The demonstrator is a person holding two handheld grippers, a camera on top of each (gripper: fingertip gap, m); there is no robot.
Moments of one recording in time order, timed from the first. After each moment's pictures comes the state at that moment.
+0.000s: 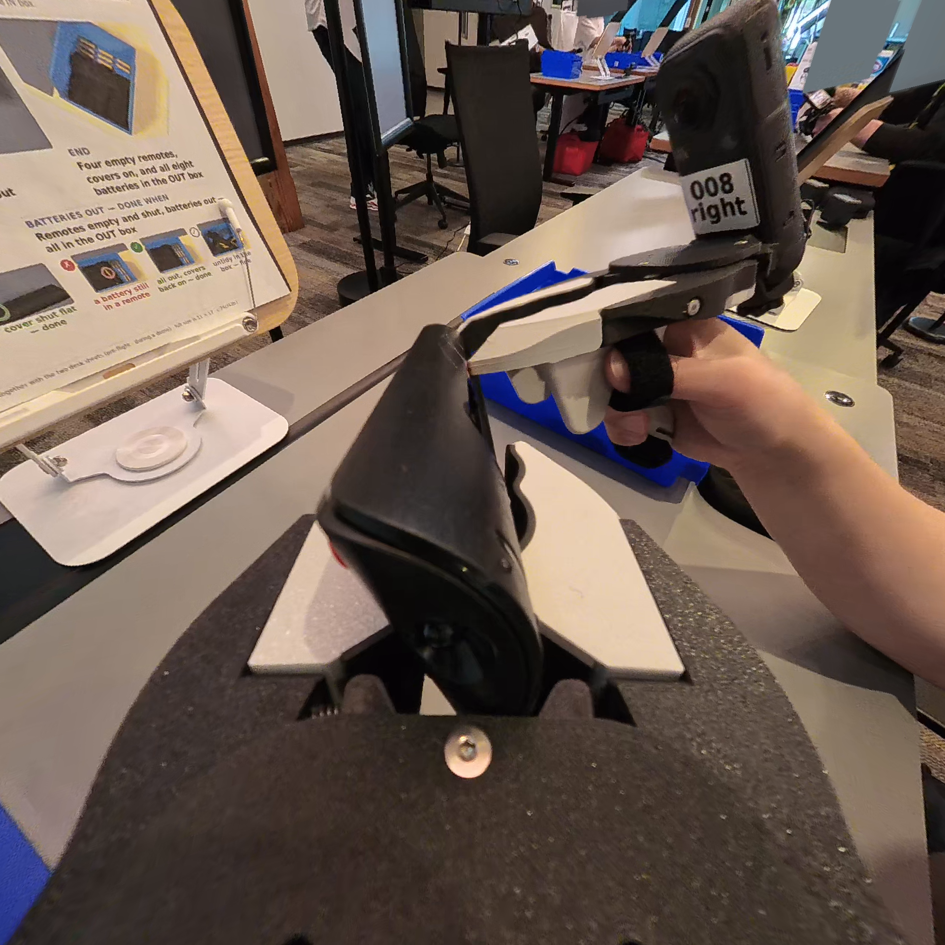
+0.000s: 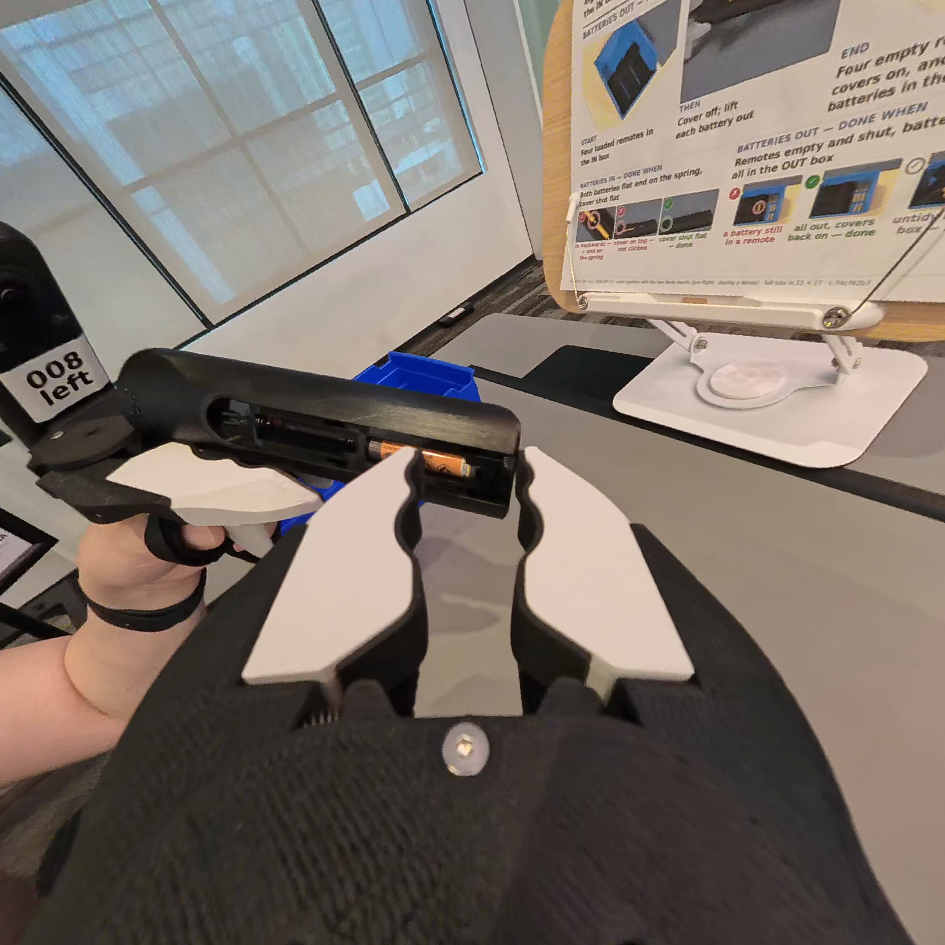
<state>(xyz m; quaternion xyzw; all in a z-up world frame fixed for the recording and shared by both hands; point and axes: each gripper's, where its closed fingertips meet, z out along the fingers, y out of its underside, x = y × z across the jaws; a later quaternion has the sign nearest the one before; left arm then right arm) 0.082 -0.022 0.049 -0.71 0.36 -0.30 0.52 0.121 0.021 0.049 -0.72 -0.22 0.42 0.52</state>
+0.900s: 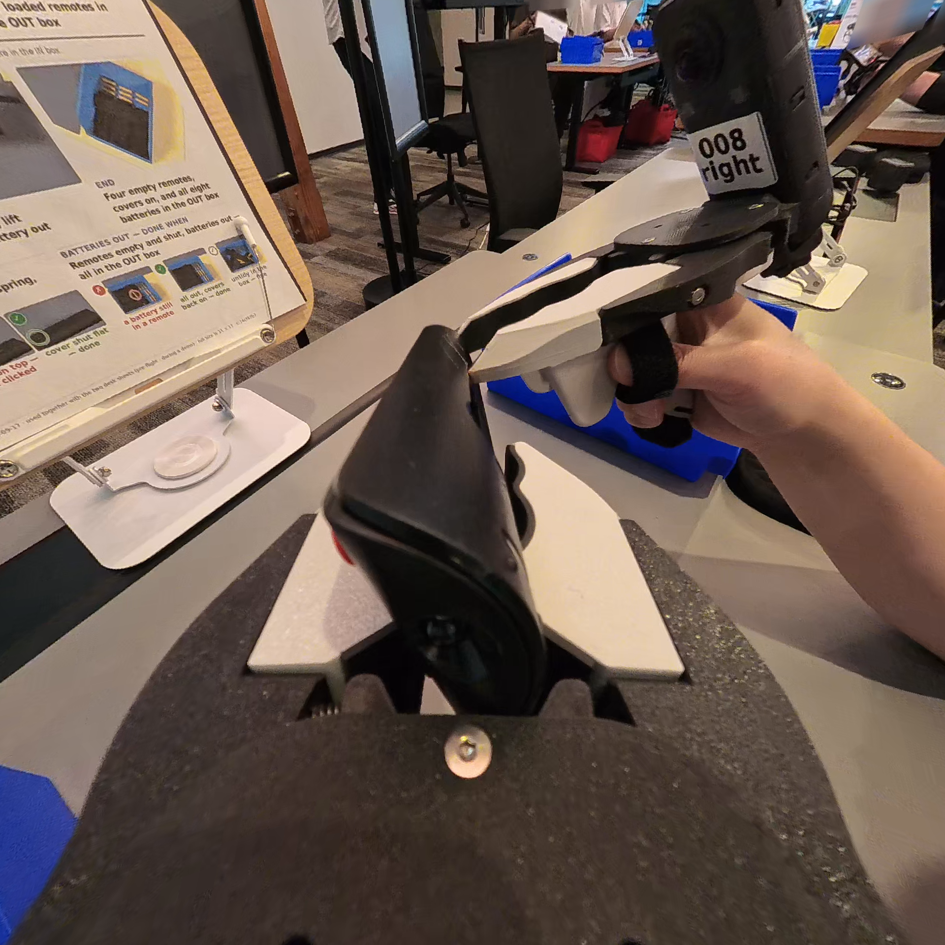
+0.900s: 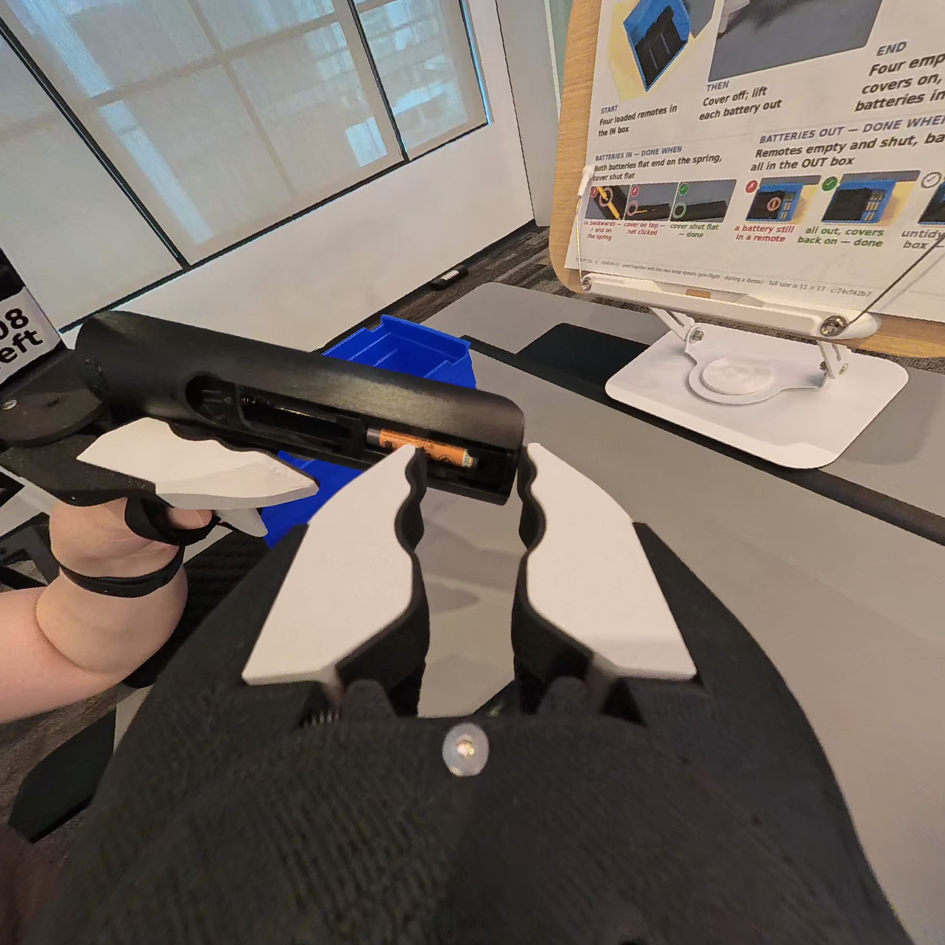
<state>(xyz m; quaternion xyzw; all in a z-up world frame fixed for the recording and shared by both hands) 0.085 -0.024 0.049 -0.71 0.37 -0.26 0.54 0.122 0.017 0.046 -0.73 -0.26 0.39 0.50</state>
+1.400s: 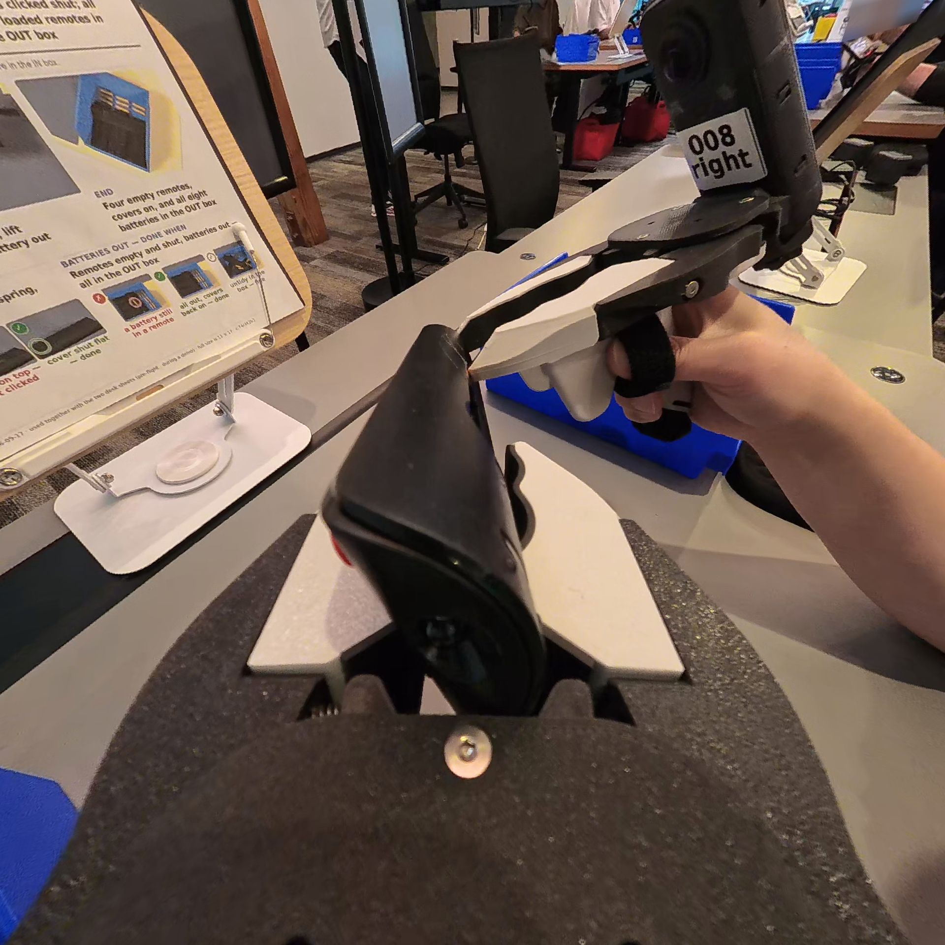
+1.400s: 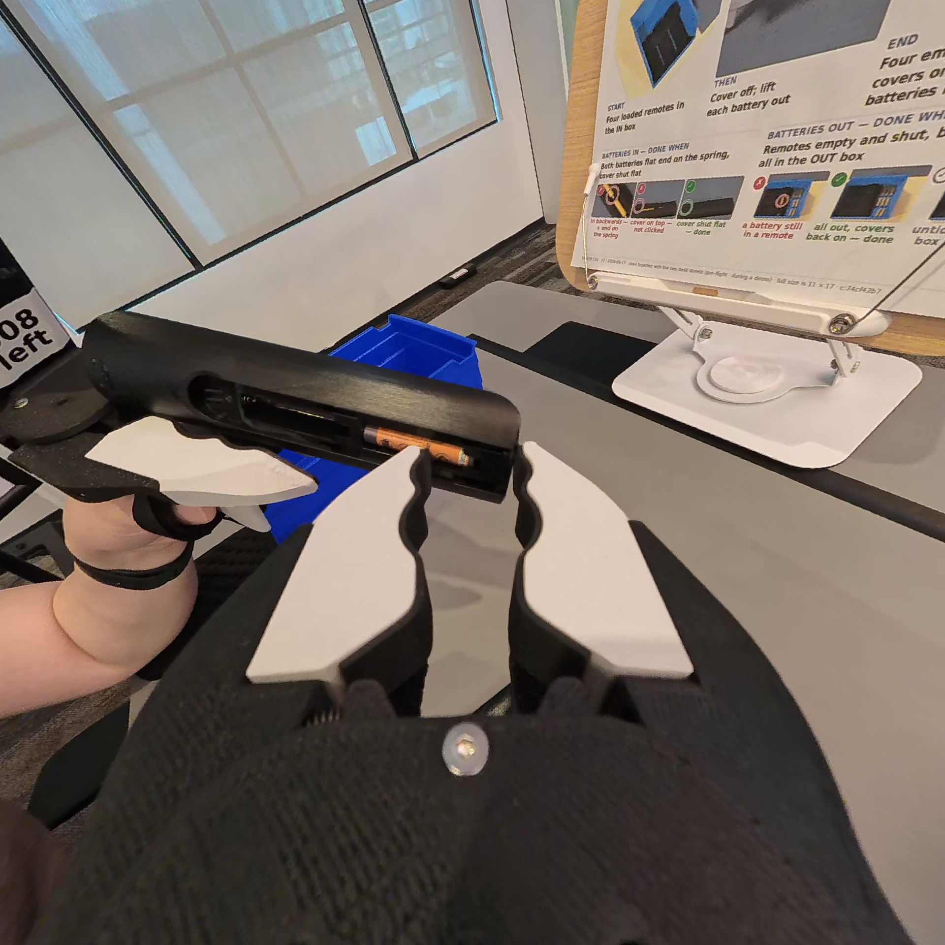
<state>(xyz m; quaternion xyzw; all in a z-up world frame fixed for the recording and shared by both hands) 0.086 -0.025 0.051 -0.70 0.38 -0.26 0.54 0.124 0.016 0.048 -0.72 -0.26 0.40 0.50</state>
